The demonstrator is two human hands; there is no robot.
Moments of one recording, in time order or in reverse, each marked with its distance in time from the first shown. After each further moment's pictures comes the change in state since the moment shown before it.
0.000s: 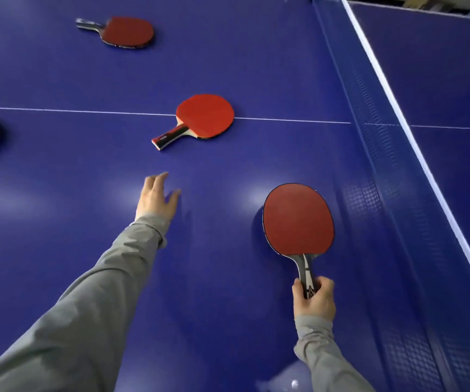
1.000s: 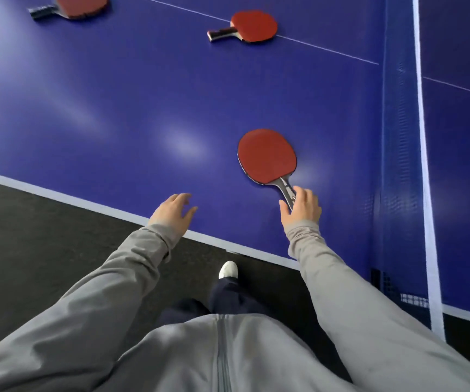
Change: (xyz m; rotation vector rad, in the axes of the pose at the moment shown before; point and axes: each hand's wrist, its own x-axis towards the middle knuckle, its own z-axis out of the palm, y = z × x) left_hand -0.444 0.025 0.016 0.123 -0.134 -0.240; right_hand -0.059 0.101 -0.135 -0.459 -0.392 -0.654
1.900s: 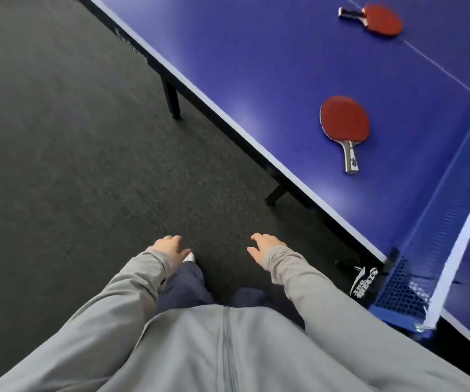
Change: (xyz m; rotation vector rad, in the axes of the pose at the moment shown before) left_hand -0.320 -0.105 0.130 0.028 -0.301 -0.613; right_hand -0.256 0.020 0.048 -0.575 -0.868 -0.504
